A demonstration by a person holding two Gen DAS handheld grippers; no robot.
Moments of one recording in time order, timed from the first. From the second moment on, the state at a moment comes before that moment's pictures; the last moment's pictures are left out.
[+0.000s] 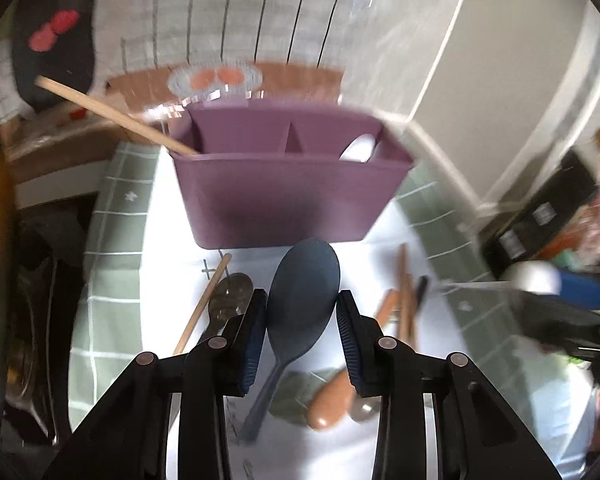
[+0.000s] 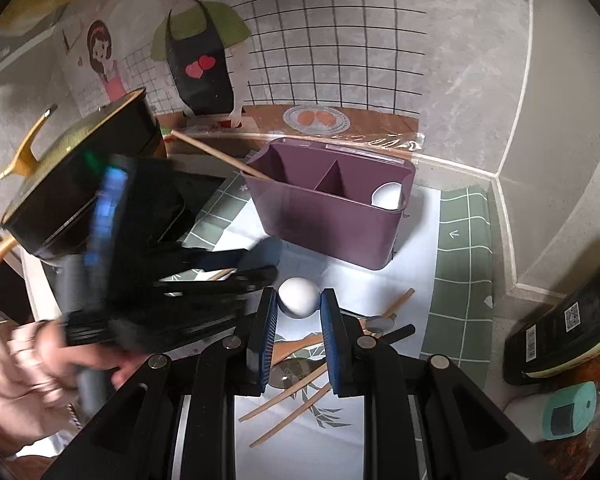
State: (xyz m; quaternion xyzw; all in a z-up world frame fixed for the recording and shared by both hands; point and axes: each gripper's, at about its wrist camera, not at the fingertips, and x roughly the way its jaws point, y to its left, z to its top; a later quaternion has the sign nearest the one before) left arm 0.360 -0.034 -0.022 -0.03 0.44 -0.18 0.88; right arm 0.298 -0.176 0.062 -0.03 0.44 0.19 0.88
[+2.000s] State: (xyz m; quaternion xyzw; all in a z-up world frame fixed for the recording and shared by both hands) left arm 0.414 -0.069 -0.087 0.07 0.49 -0.12 0.86; right arm 0.306 -0.202 0.038 -0.04 0.46 0.16 0.87
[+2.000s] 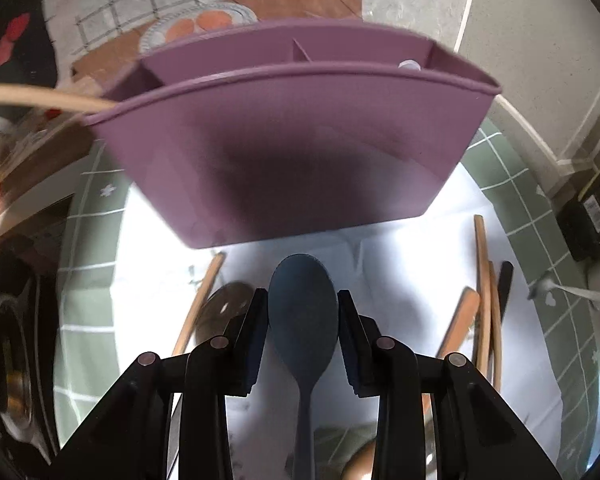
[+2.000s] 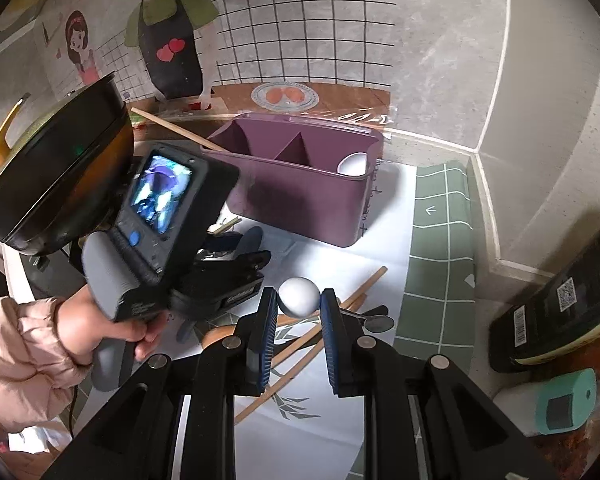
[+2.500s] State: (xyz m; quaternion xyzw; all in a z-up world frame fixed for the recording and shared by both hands) left arm 0.335 -0.016 -0.013 -0.01 0.42 -0.12 0.90; right arm 0.287 -0.178 0.042 -0.03 0.45 0.18 0.87
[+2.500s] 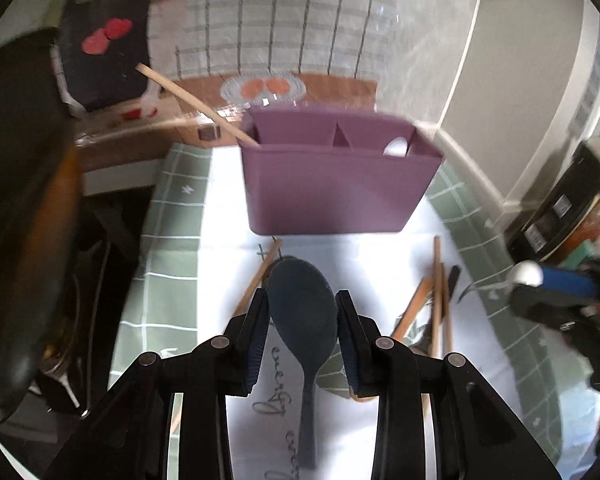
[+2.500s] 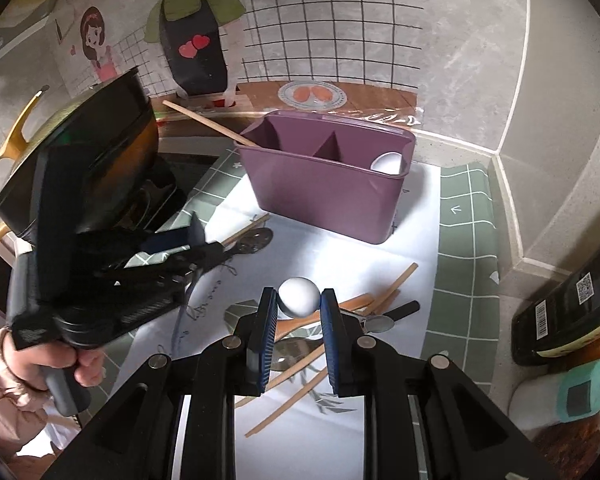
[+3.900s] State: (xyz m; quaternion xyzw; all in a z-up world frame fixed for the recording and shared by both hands) left arm 0.302 -0.012 -0.050 0.02 0.47 -0.21 0.86; right arm 0.273 -0.183 0.023 -0.04 0.47 0.17 0.87
